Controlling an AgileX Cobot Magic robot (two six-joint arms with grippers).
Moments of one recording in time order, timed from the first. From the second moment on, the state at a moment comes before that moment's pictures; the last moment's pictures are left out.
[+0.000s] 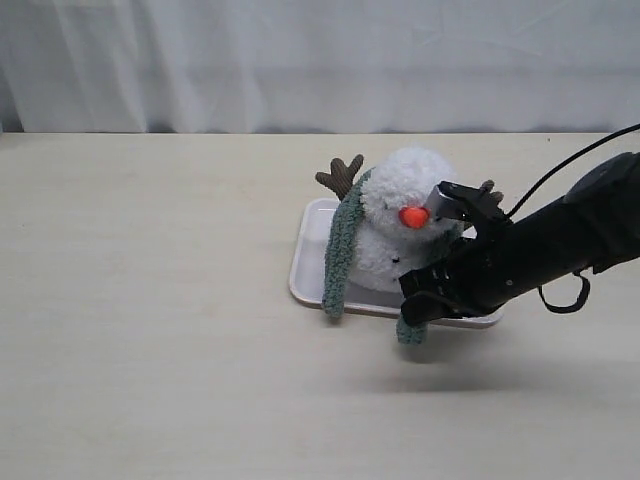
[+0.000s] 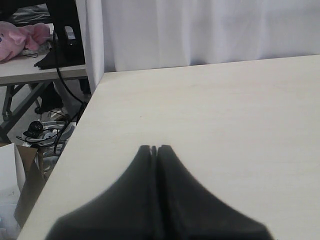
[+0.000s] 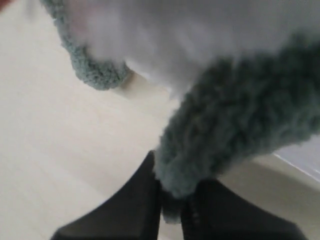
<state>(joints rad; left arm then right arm) 0.07 0.00 0.00 -0.01 0.32 0.14 0.17 1.85 -0.91 0.99 0.66 -0.92</state>
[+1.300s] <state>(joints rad) 0.07 0.00 0.00 -0.01 0.32 0.14 0.17 1.64 -0.90 0.66 0.92 -0.60</state>
